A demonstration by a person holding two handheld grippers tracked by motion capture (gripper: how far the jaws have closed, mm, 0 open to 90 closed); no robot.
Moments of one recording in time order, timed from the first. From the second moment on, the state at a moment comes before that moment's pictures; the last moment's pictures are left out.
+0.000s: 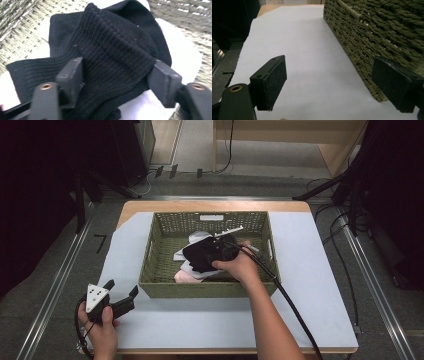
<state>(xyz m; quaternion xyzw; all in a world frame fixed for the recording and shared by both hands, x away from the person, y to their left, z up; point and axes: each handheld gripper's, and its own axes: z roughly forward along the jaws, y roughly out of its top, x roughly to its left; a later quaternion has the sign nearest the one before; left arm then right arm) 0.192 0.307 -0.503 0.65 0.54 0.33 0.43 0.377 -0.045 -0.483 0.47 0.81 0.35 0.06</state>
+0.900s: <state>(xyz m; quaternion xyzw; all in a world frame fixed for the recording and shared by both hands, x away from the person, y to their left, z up) 0.192 0.307 -0.503 0.65 0.54 0.33 0.43 0.360 -0.055 -0.441 0.42 0.76 0.46 0.18</state>
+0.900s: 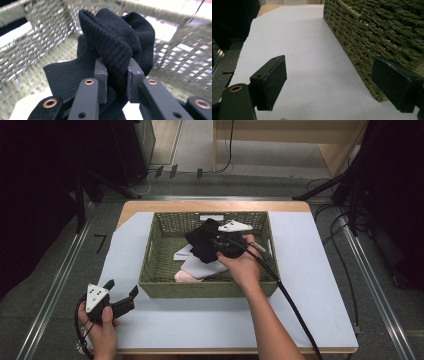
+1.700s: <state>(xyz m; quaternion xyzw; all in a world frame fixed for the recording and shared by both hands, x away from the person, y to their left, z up) 0.192 0.308 -0.503 0.65 0.54 0.32 0.43 0.332 -0.092 -0.397 0.35 0.64 0.60 0.34</state>
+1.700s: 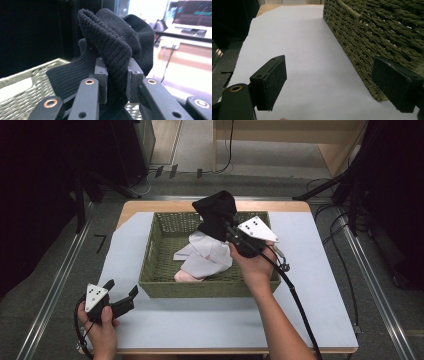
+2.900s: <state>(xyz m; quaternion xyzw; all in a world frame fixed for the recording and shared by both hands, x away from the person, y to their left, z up) 0.191 0.307 -0.503 0.65 0.54 0.33 0.43 0.321 -0.269 -0.460 0.53 0.54 0.52 0.40</state>
